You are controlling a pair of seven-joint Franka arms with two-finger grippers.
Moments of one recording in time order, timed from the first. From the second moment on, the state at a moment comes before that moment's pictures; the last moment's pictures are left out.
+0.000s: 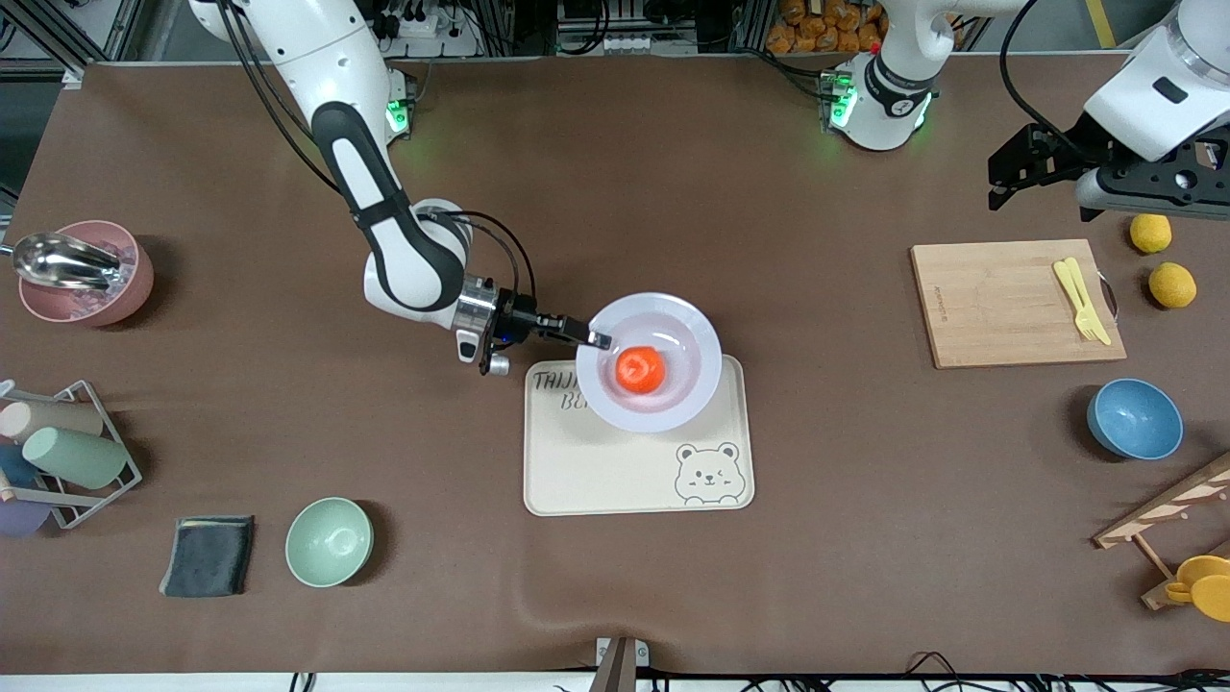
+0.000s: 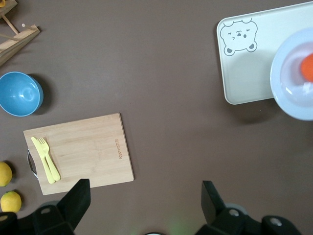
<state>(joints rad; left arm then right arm) -0.14 -0.09 -0.04 -1.60 -0.01 1.51 -0.03 0.59 0.55 -0.04 -1.96 2.00 2.29 -0.75</state>
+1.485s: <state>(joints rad) -0.14 -0.09 -0.04 -1.61 -0.01 1.51 -0.03 0.51 0.75 -0.04 -1.68 1.49 2.41 -0.32</state>
